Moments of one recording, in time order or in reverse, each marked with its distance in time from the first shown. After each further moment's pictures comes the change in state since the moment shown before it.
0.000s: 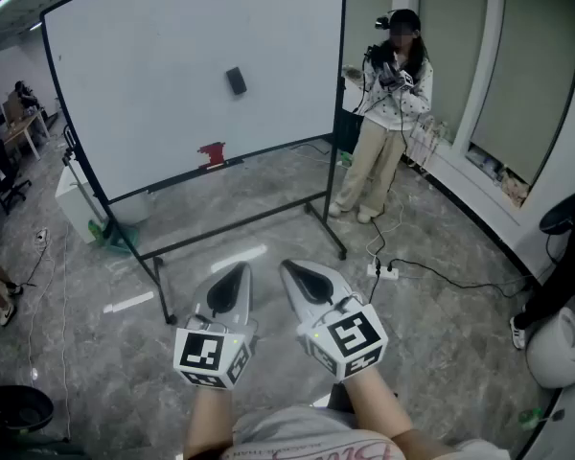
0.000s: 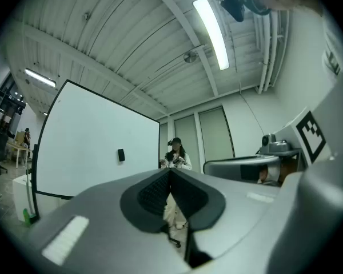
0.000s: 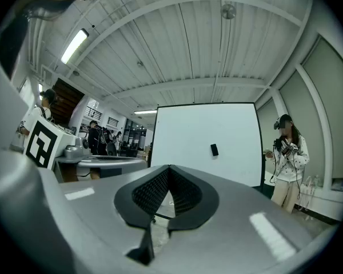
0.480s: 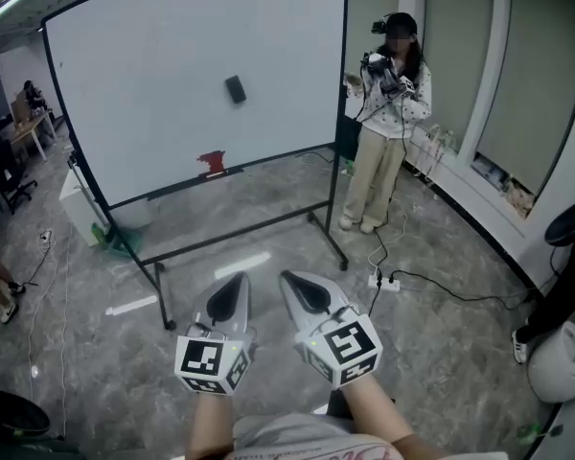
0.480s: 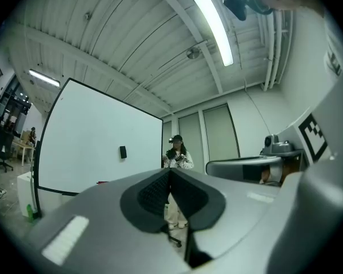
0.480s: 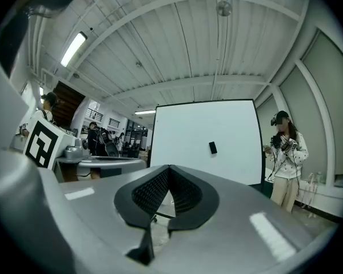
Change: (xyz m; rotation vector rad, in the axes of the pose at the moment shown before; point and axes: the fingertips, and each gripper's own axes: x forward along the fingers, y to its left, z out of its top) left arm 0.017 -0.011 -0.014 -0.014 0.018 0.051; right arm -0.006 -0.024 -0.011 0.020 -0.002 0.024
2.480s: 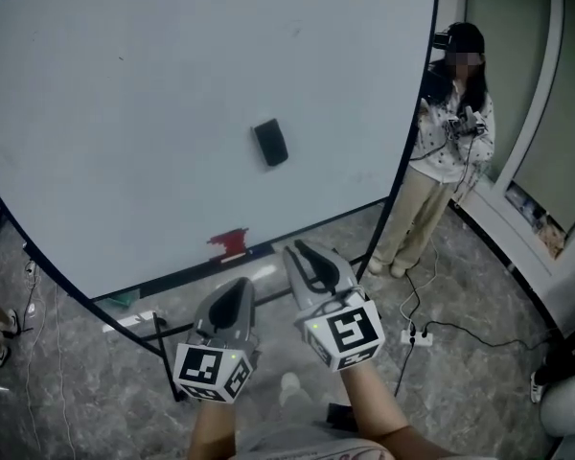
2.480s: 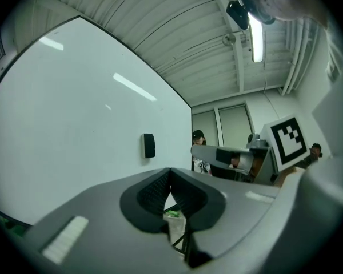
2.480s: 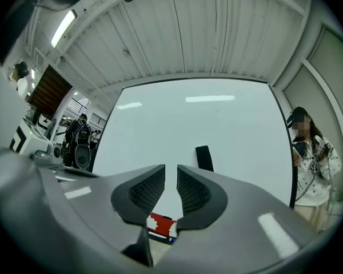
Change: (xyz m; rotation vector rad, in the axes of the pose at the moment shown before) left arm 0.307 0.281 -0.033 -0.082 0.000 -0.045; right arm 0.400 -0.206 0.025 -0.080 -0.099 -0.122
